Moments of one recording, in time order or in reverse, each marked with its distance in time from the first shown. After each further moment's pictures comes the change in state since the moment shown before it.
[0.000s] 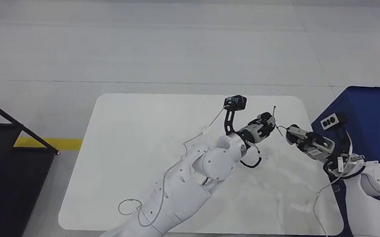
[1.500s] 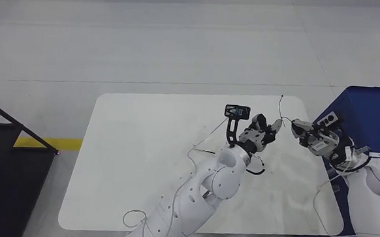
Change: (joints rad) left arm 0.087 -0.018 0.051 -0.025 0.290 -0.005 0.189; right arm 0.014 0.024 -0.026 0.000 0.201 0.258 -0.074
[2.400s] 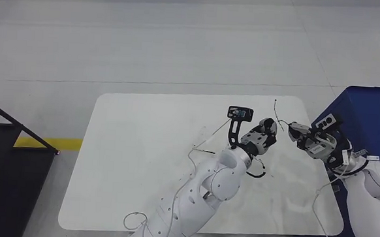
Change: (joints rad) left arm 0.021 -0.010 -0.023 -0.012 0.023 -0.033 -0.057; right arm -0.038 0.010 -0.008 -0.045 -0.005 -0.030 -0.019
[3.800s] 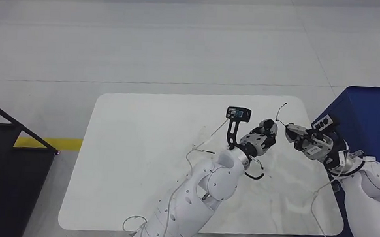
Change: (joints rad) left arm 0.030 -0.006 -0.037 -0.027 -0.024 -0.034 -0.048; right arm -0.008 0.009 -0.025 -0.006 0.010 -0.013 -0.019
